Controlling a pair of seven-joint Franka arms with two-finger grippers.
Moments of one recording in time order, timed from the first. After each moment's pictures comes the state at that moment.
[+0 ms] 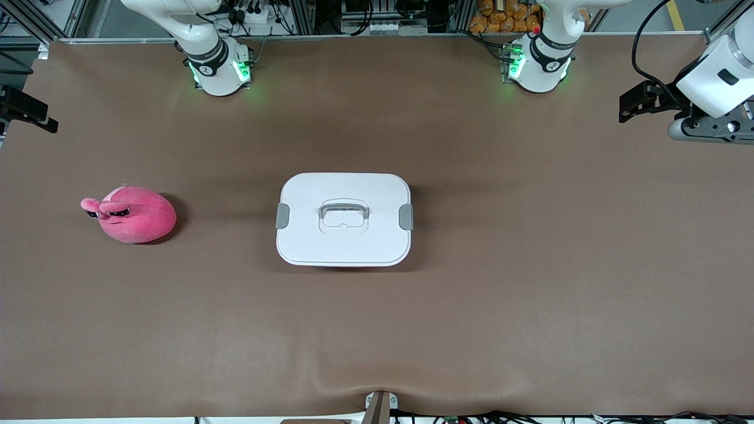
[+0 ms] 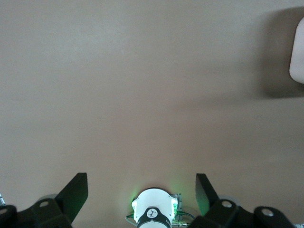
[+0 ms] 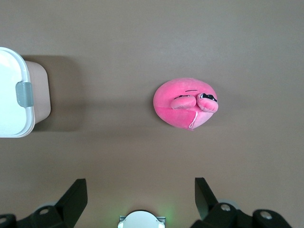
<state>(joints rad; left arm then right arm) -0.03 -0.04 -0.11 -1.54 0.05 1.37 -0.02 -0.03 -0.02 -0.10 -1.47 0.02 1.36 -0.13</state>
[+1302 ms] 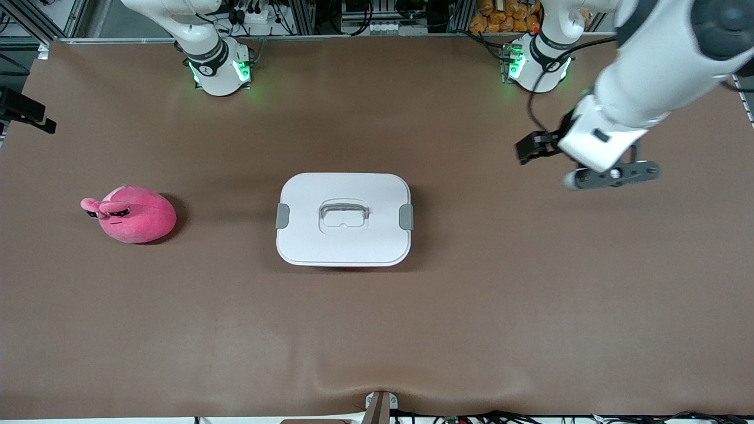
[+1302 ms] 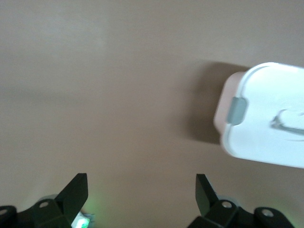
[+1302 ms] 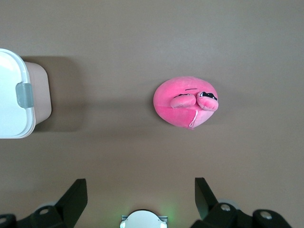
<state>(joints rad) -0.29 0.23 -0.14 -1.32 -0.04 1.47 -0.62 -0.04 -0.02 -0.10 -1.47 0.03 1.36 -0.13</state>
